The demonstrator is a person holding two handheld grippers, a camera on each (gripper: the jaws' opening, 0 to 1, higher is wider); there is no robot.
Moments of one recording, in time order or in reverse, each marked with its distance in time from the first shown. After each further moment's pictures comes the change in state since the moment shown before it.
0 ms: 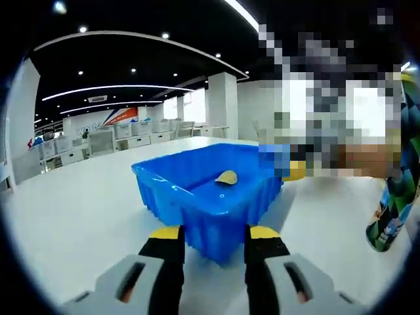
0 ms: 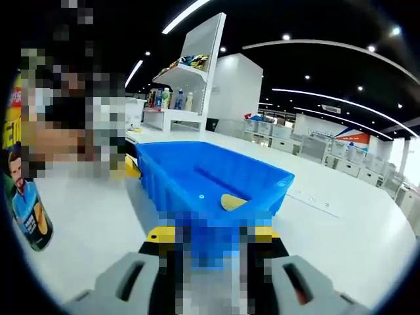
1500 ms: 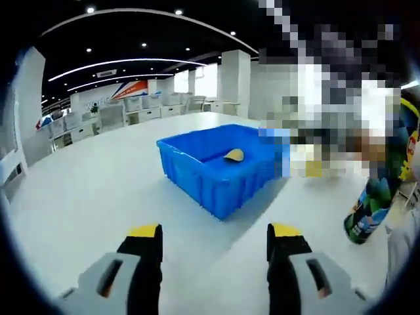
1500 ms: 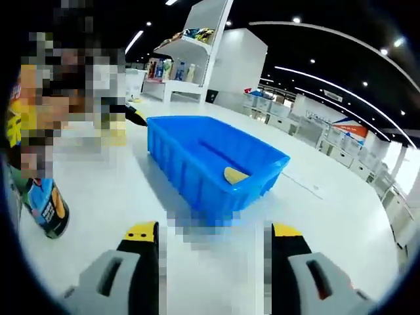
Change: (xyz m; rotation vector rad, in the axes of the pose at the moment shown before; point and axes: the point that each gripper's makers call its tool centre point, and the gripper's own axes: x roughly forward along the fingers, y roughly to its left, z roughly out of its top) left arm -0.071 0.005 -0.006 -0.040 0.182 0.079; right arm -0.047 0.005 -0.015 -0.063 0.210 -0.037
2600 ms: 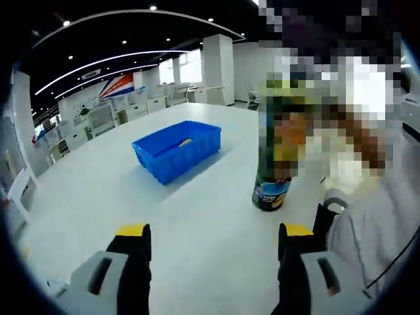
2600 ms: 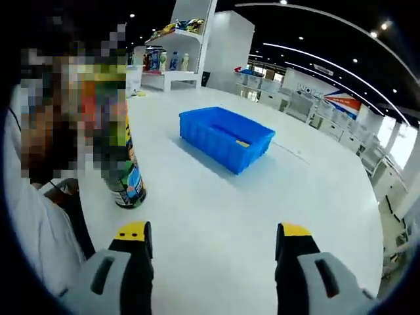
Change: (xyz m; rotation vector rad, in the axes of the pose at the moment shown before) left arm -0.146 -0.118 -0.006 0.083 0.109 -0.050; right arm -0.163 0.060 -0.015 0.117 0.158 -0.019
